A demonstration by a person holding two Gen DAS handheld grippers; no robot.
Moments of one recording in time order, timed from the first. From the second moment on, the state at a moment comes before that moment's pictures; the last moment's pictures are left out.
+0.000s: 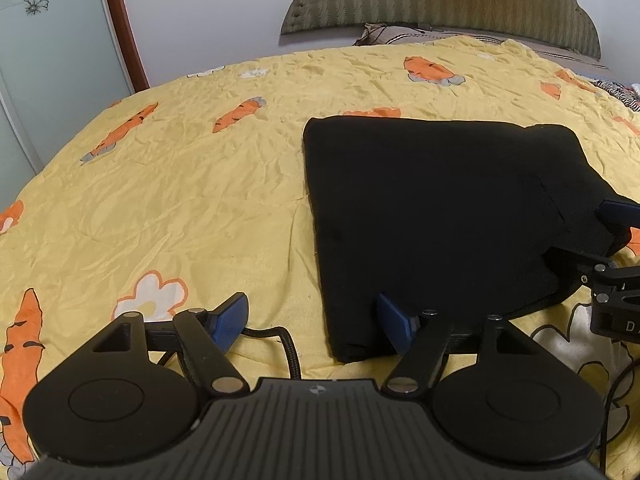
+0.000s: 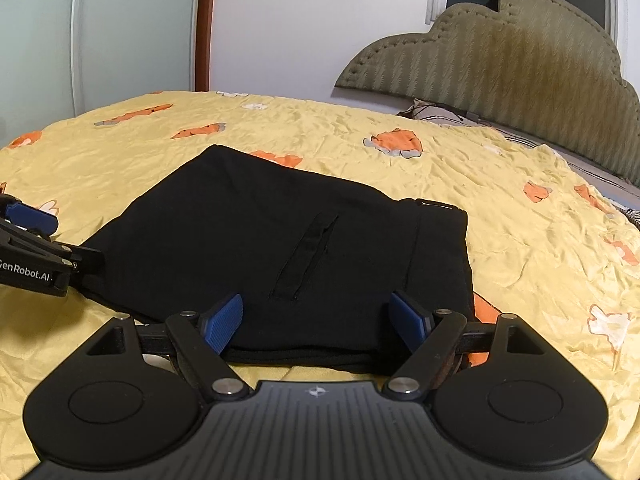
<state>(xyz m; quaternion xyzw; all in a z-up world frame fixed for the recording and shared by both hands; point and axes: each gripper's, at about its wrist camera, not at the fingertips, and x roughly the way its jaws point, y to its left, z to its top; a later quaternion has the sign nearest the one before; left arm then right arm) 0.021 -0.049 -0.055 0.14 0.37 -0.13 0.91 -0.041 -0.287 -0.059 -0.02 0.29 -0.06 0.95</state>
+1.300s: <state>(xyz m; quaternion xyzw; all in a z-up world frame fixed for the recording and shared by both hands) 0.047 -0.116 -0.060 0.12 0.36 -0.20 0.90 0.017 -0.360 -0.052 -0.01 0.33 -0.09 0.94</state>
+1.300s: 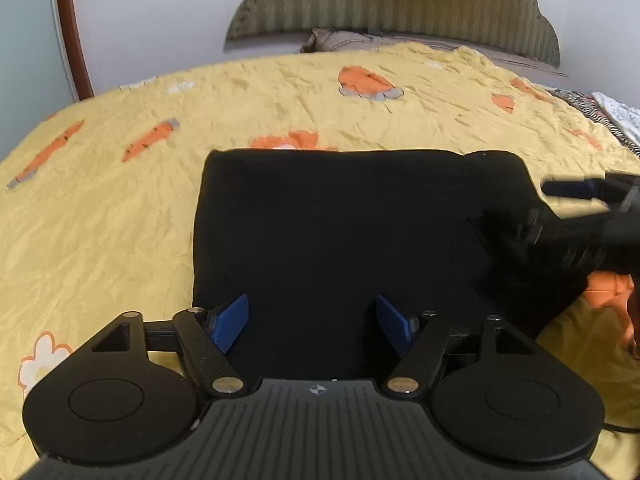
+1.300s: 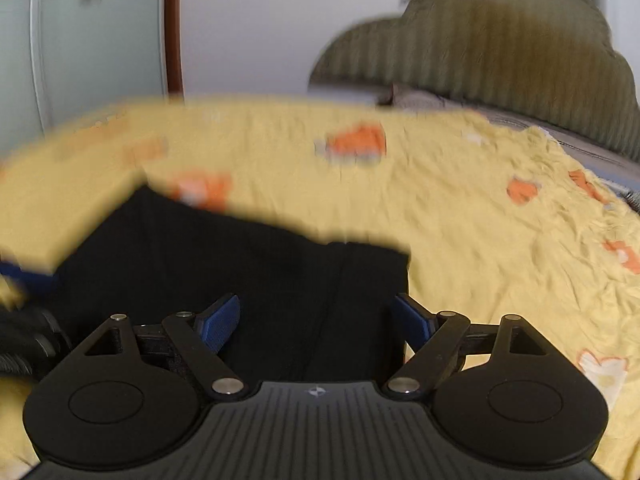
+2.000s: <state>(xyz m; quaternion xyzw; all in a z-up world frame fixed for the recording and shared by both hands) 0.005 -0.087 -0.035 0.08 0.36 -0.17 0.91 -0.077 -0.280 -0.010 0.04 0.28 -0.15 0.95</state>
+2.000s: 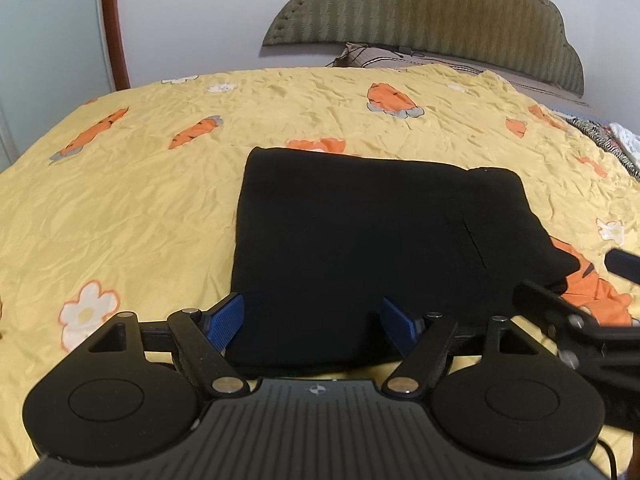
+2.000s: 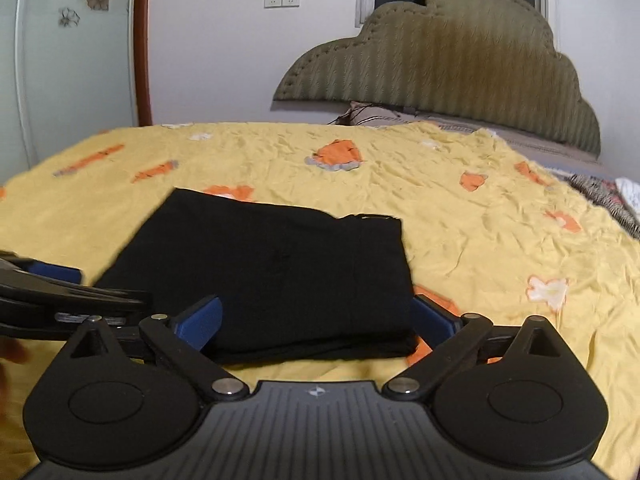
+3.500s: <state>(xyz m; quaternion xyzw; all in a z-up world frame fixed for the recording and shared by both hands) -0.022 -0.061 -0.057 0.08 0.41 -0.13 0.90 -0.097 -0.262 -0.025 0.03 0.32 -0.13 0.94</state>
